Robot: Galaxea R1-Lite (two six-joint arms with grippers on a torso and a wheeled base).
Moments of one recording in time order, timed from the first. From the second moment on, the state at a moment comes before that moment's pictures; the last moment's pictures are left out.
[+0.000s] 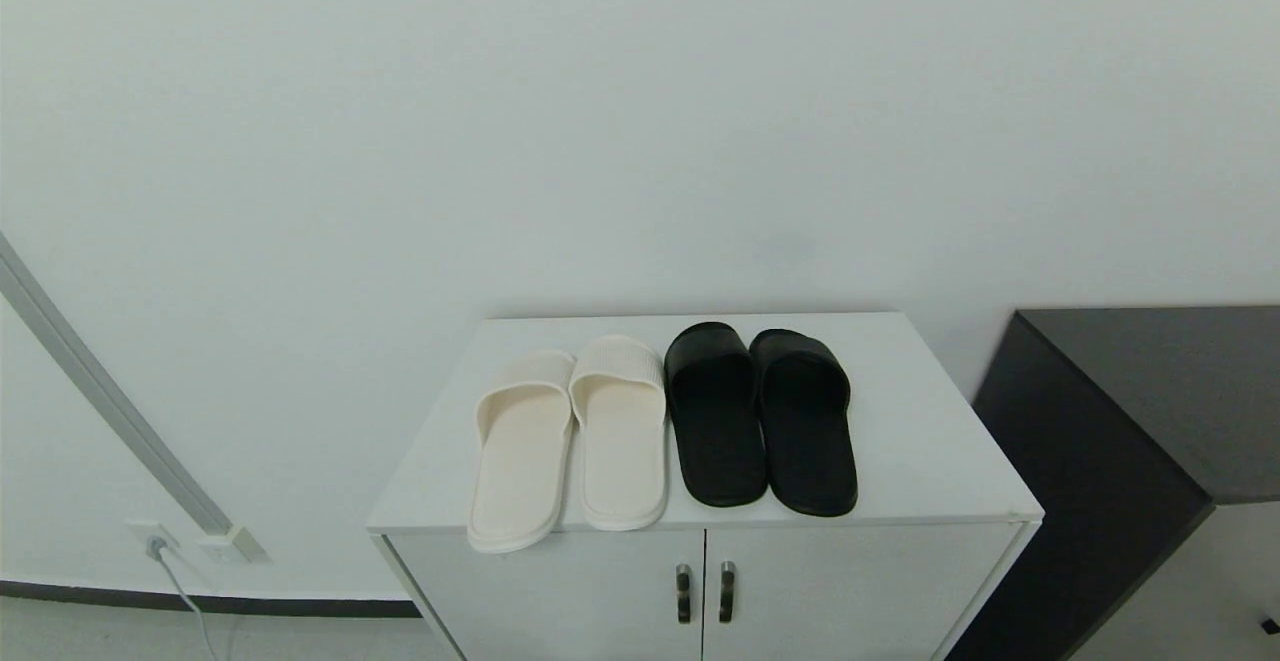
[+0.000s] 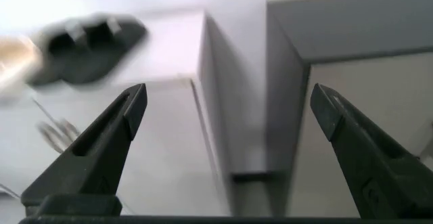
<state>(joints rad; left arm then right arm) 0.00 0.00 0.00 0.00 0.00 -0.02 0.01 0.03 -0.09 0.01 0.02 0.12</state>
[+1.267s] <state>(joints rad) 0.00 0.00 0.00 0.00 0.00 0.01 0.78 1.28 -0.65 -0.34 -0.39 0.29</state>
